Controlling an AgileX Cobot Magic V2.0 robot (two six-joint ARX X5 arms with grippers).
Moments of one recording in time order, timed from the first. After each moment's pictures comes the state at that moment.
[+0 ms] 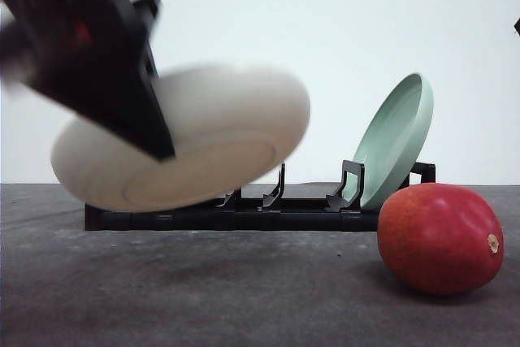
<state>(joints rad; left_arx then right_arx) -1.17 1.23 0.78 -0.51 -0.42 0.50 0.26 0.42 0.50 -0.46 -0.21 -0.10</state>
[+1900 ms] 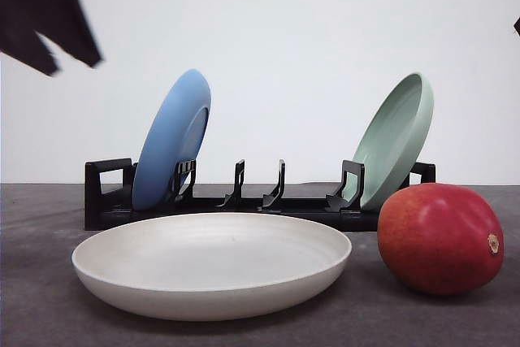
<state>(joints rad) -0.53 0.88 0.80 -0.62 0.03 0.08 0.26 0.42 0.50 -0.46 -0.21 -0.07</state>
